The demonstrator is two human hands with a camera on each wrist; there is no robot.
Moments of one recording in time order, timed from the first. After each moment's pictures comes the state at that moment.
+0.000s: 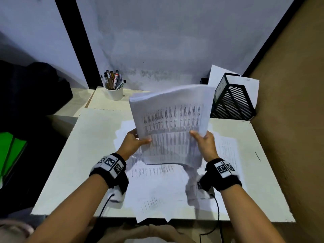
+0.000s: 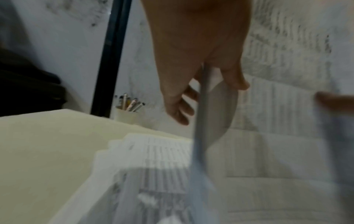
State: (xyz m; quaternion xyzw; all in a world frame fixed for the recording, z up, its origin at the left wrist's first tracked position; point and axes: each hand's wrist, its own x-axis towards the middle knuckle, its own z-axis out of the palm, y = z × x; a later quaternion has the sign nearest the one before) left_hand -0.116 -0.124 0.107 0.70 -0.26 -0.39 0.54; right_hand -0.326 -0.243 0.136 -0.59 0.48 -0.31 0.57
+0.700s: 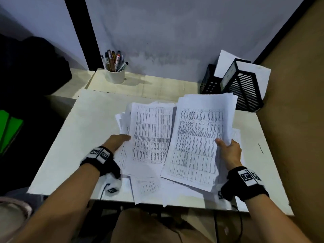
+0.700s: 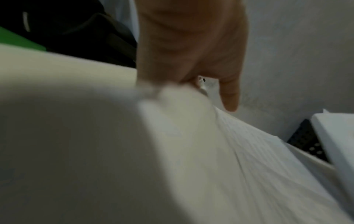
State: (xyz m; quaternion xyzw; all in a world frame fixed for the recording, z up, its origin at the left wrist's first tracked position) left_hand -0.076 -0.084 0.027 0.75 -0.03 -0.49 0.44; right_hand -0.395 -0.246 0.105 -0.53 0.68 -0.28 0.43
